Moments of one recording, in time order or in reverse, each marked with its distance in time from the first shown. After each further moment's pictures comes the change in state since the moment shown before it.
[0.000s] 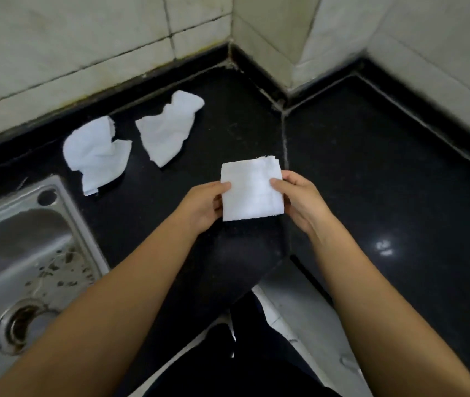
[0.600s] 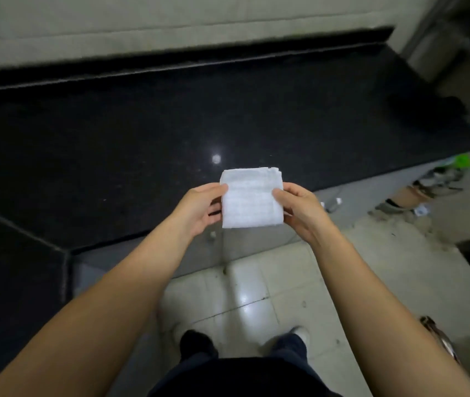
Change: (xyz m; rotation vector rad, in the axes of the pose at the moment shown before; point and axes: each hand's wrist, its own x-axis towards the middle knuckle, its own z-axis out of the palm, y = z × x) left_hand -0.187 -0.260 0.242 0.838 -0.850 -0.253; right_hand -0.391 0.196 -0.197 0.518 1.056 -0.089
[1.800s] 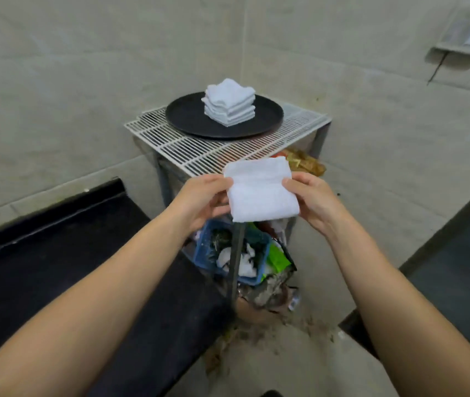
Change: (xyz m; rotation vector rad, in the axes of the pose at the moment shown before) left_hand 0.248 0.153 0.822 0.301 -0.502 0.285; right_hand 0.225 -0.304 -0.735 0.208 0.426 -0.420
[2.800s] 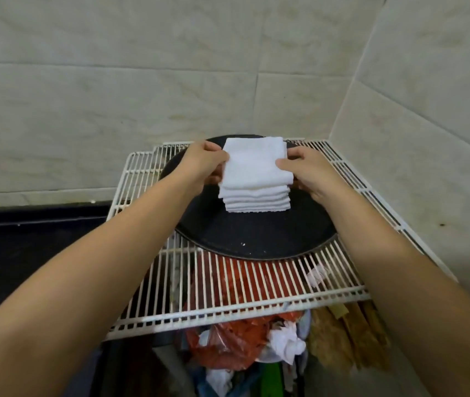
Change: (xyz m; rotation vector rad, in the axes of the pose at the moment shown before) left_hand 0.317 0.115 0.008 0.129 0.715 0.156; right_hand 0.435 -0.075 0.047 -0.432 -0.593 -0.074
